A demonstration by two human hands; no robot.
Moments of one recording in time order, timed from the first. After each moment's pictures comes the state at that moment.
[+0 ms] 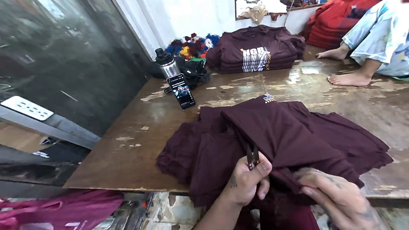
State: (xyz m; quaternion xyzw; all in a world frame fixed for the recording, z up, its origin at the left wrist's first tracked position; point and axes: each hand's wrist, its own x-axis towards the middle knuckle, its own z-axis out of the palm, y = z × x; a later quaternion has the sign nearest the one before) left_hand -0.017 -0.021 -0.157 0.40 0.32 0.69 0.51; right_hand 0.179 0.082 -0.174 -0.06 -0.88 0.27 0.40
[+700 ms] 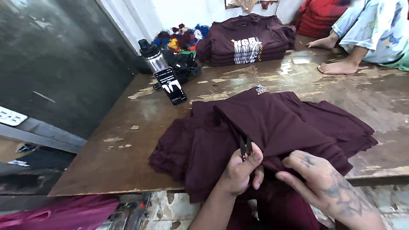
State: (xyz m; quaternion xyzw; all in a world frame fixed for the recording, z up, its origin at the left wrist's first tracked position) left_hand -0.023 -0.017 -0.164 0.43 0.30 0.67 0.52; right_hand 0.157 0.076 -0.150 -0.10 -0.91 0.13 0.38
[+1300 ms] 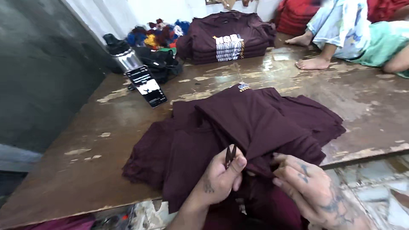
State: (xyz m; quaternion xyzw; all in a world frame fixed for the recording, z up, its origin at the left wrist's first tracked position) left_hand -0.028 -0.024 -0.157 0.55 0.45 0.58 0.39; right_hand 0.179 0.068 -0.154 -0.07 -0.91 0.15 0.39
